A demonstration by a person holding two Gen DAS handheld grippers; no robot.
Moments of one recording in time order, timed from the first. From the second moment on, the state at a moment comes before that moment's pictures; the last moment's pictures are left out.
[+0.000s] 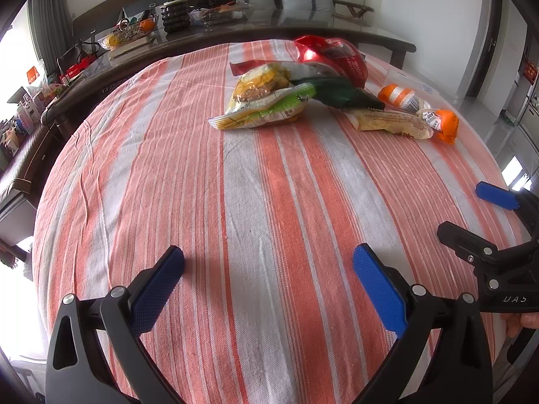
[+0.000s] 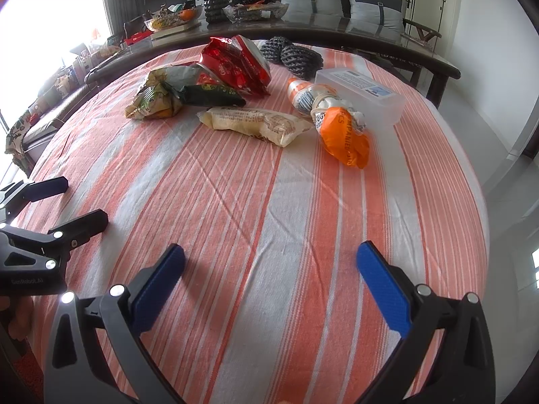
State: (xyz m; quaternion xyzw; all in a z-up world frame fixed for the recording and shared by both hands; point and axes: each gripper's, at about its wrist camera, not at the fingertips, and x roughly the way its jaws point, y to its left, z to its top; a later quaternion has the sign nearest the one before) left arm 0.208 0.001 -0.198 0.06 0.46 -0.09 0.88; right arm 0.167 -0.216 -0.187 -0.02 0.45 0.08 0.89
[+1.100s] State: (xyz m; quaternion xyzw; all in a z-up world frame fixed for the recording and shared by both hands) left arm 0.209 0.001 -0.198 0.06 0.46 -0.10 0.88; right arm 0.175 -0.205 -0.187 -0.01 0.45 0.07 0.89
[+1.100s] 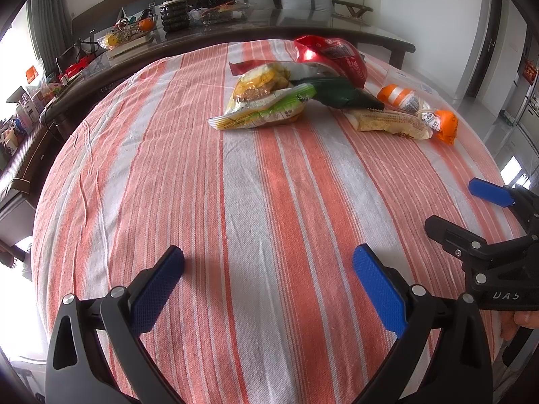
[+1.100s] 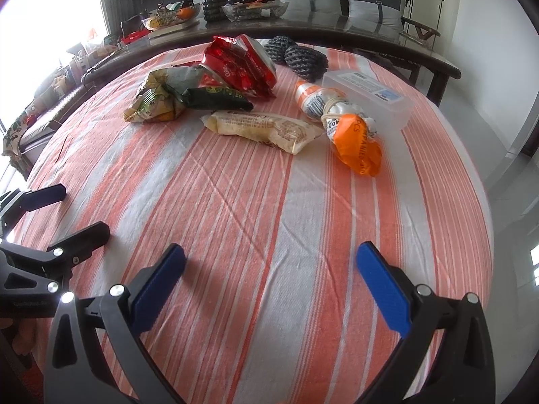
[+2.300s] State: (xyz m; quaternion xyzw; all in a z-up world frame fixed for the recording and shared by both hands) left arm 0.340 0.019 -0.180 -0.05 0.47 -0.23 0.85; right arm 0.174 -0.205 -0.187 -0.01 0.45 0.07 0.89
